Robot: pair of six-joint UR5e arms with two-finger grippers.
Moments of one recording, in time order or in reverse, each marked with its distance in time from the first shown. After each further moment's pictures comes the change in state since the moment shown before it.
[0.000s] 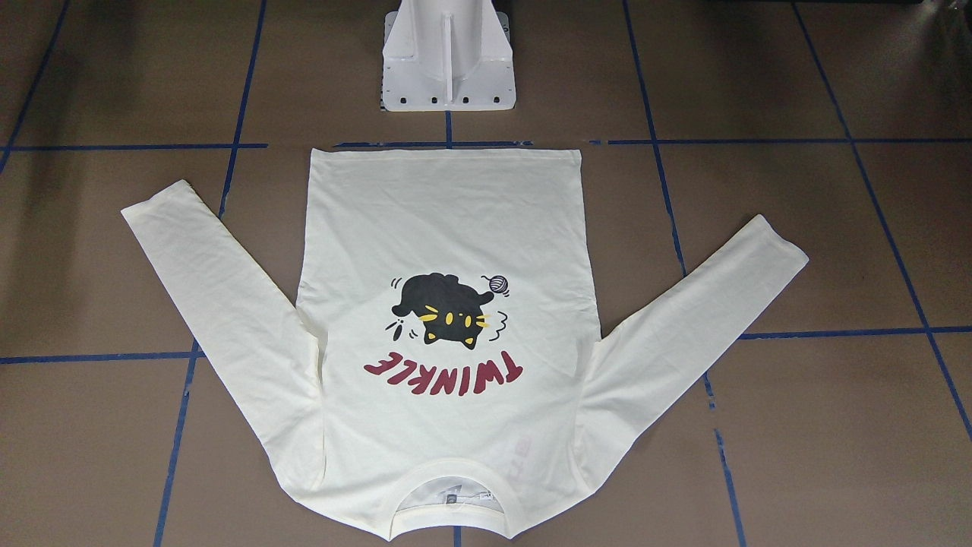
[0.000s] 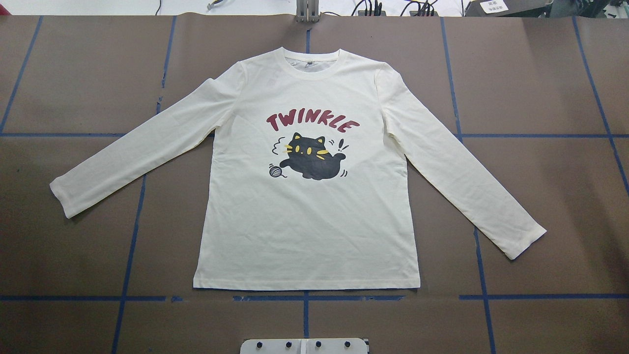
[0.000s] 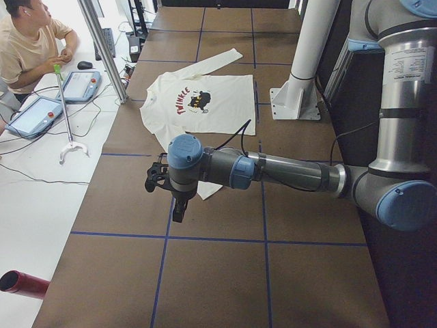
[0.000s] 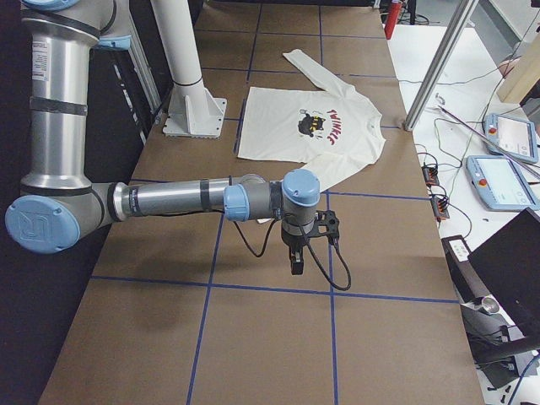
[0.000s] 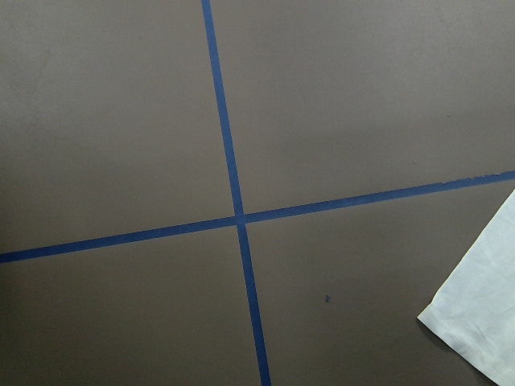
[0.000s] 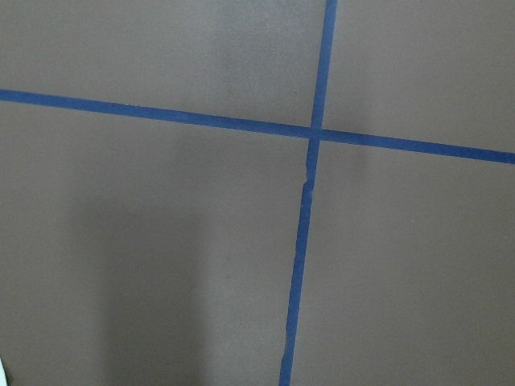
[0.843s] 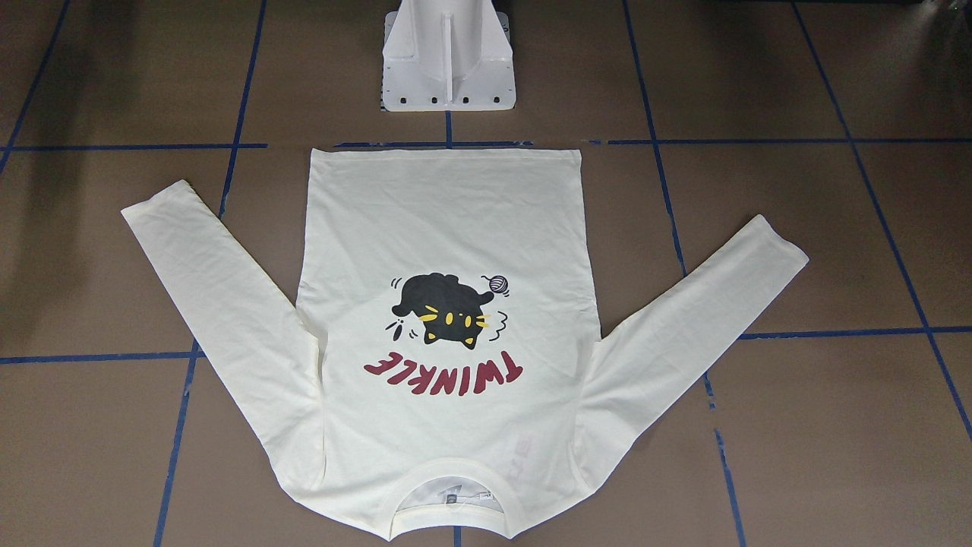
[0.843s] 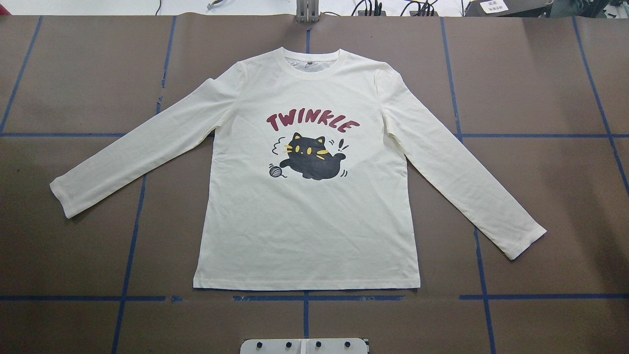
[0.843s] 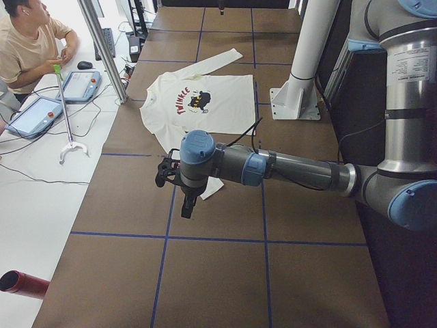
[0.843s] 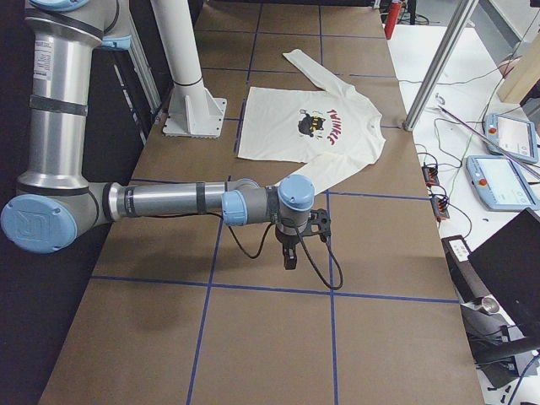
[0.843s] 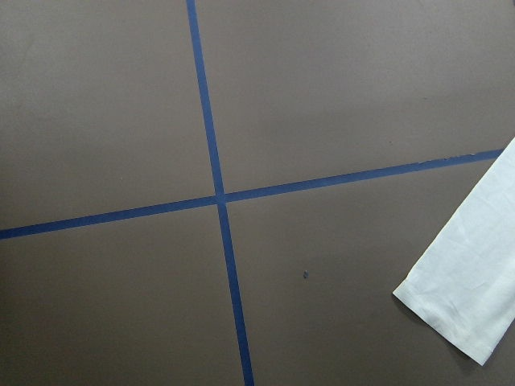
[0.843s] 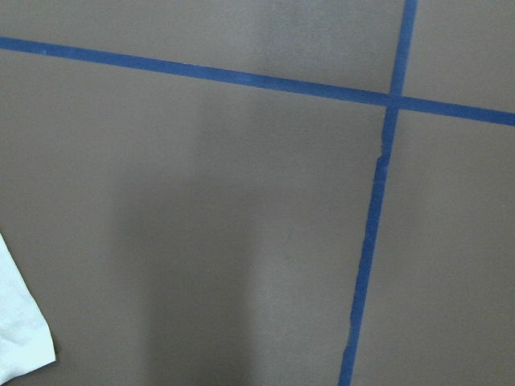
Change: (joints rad) left arm 0.009 0.066 -0.077 -0.014 -0.004 0.009; right arm -0.083 -0.034 -0.012 0.086 0.086 0.033
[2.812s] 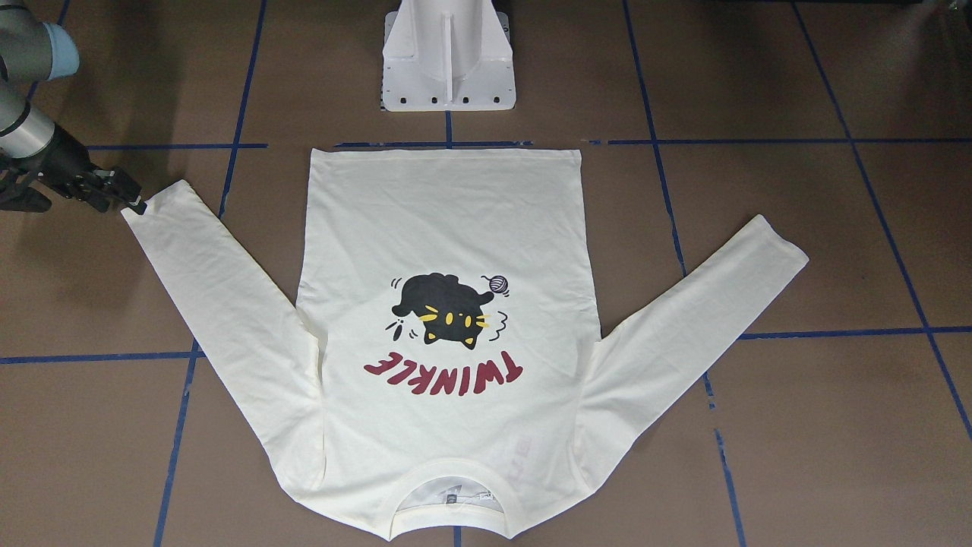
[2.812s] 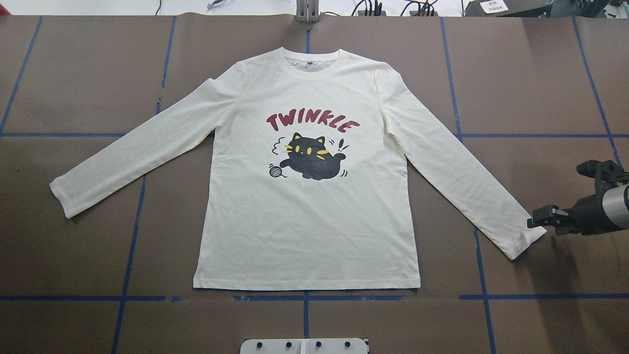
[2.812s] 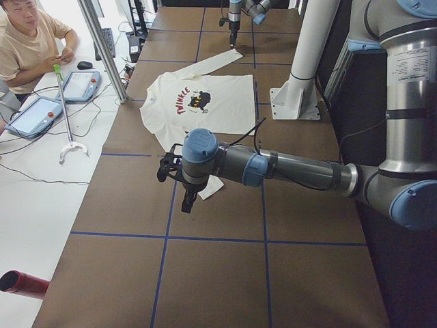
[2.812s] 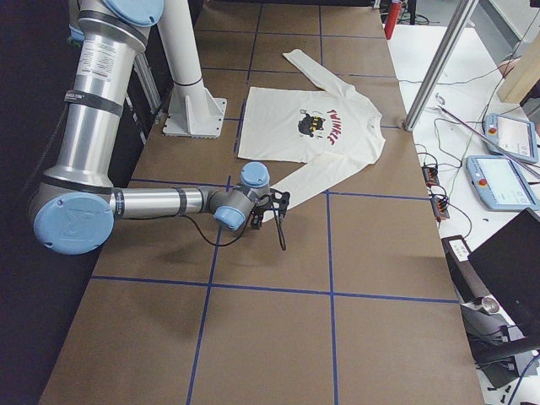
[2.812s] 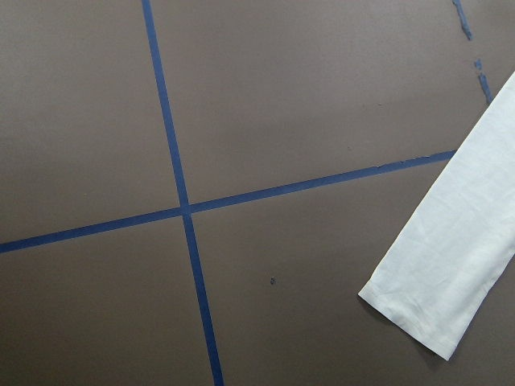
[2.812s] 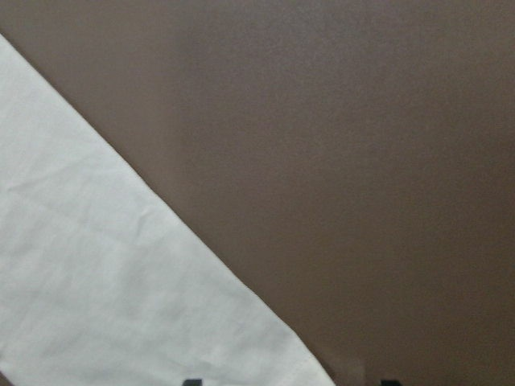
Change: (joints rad) left arm 0.006 0.008 -0.002 -0.050 -0.043 -0.006; right arm -0.603 -0.105 -0.032 0.765 -0.230 1.173
